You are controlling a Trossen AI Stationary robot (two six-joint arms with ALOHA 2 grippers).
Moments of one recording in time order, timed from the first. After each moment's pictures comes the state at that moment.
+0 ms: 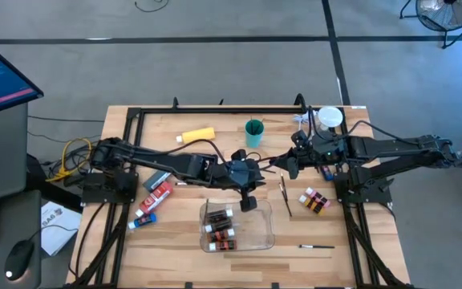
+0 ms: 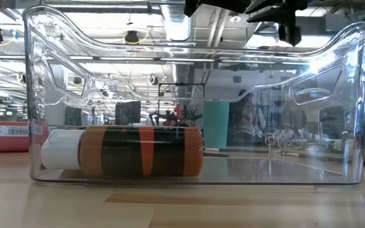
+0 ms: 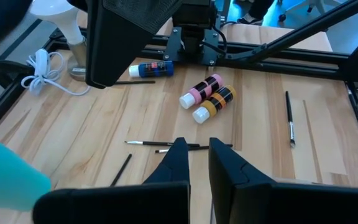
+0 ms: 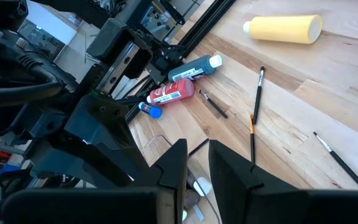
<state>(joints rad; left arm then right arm) -0.19 1.84 1.68 -0.44 -0.33 -0.20 0.04 0.97 0.84 -0.28 0.10 0.85</state>
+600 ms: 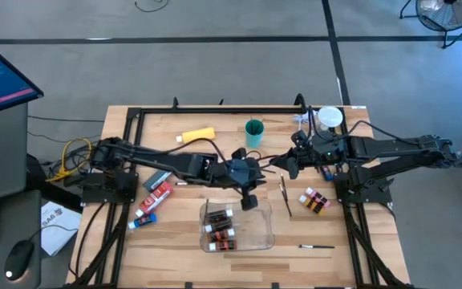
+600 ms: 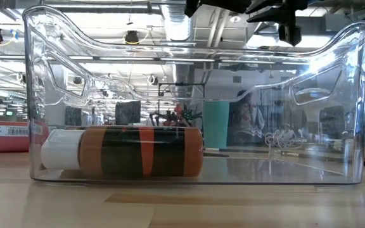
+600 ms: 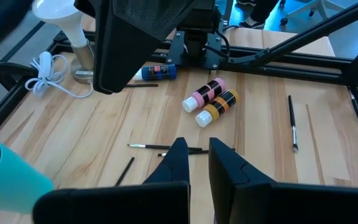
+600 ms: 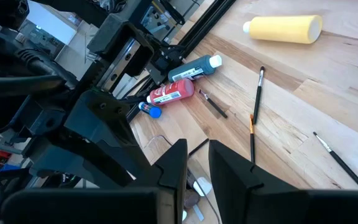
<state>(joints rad) -0.18 1.84 1.68 -0.42 -0.33 -0.20 0.04 0.97 0.84 -0.28 0.10 0.85</state>
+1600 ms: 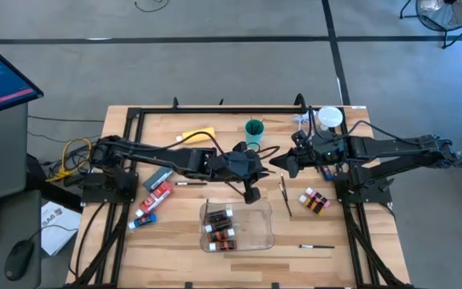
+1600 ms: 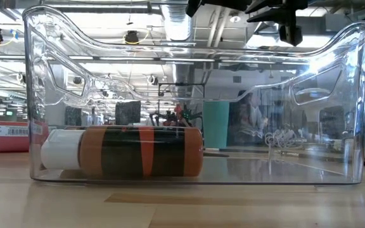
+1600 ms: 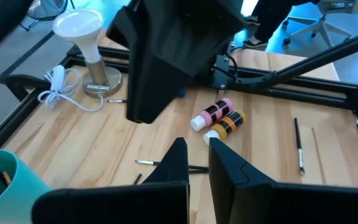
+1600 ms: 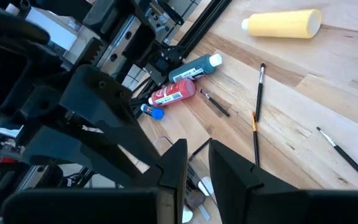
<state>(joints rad) -0.16 1.83 1.68 -0.37 -0.33 -0.20 0.04 0.97 0.84 -0.28 0.10 0.89</state>
